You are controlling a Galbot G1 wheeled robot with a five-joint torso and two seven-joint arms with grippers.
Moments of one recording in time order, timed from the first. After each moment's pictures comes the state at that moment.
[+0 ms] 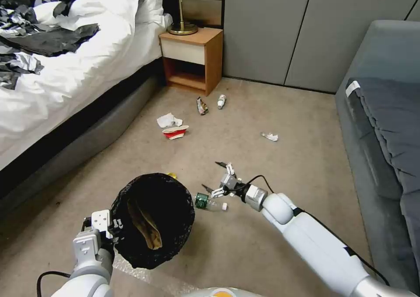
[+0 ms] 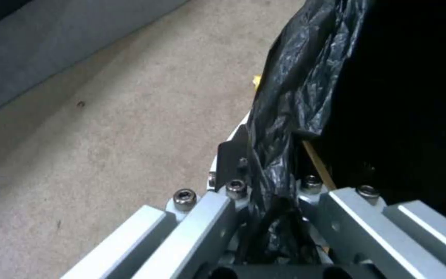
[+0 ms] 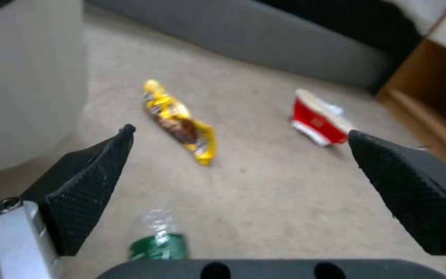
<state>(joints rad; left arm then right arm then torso) 1.81 -1.48 -0.66 -2.35 -0.21 0.63 -0.28 -0.81 1.20 -0.20 1.22 0.04 0.32 -0.37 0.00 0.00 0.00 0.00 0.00</state>
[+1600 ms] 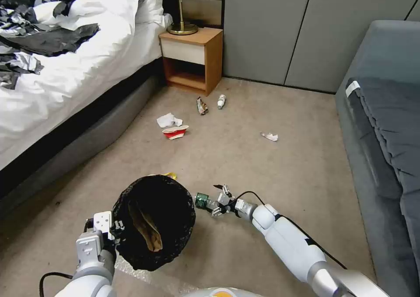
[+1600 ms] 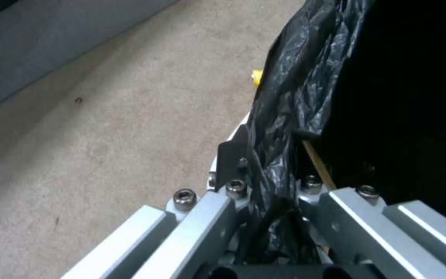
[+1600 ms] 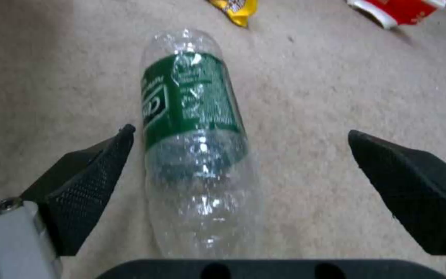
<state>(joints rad) 1.81 -1.48 -0.65 -2.34 -0.19 0.63 -0.28 -0.72 1.40 -0.11 0.72 -0.17 0.40 -0.41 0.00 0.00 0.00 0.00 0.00</state>
